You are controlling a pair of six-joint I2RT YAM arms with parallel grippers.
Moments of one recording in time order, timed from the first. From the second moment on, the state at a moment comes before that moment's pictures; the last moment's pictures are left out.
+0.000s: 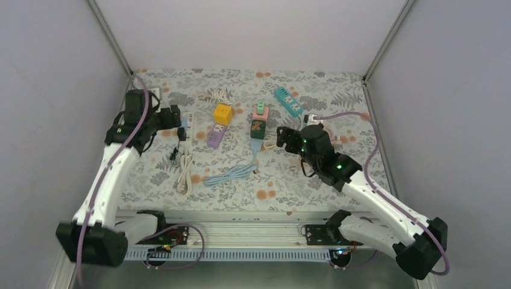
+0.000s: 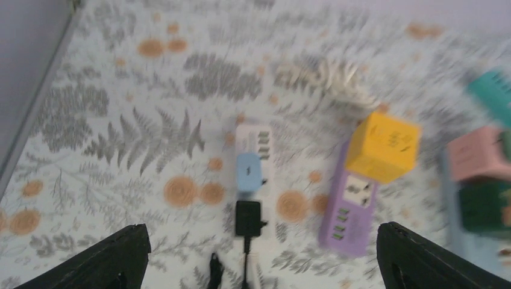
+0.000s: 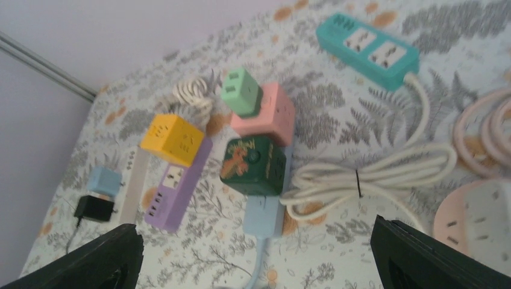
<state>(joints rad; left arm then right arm) -0.09 1.19 1.14 -0.71 -0.03 -0.21 0.70 0.98 0.78 -0.35 0.28 0.74</state>
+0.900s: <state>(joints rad) -0.09 0.30 0.88 -0.48 -0.19 -0.25 0.69 0.41 1.02 -0.58 0.77 0.50</state>
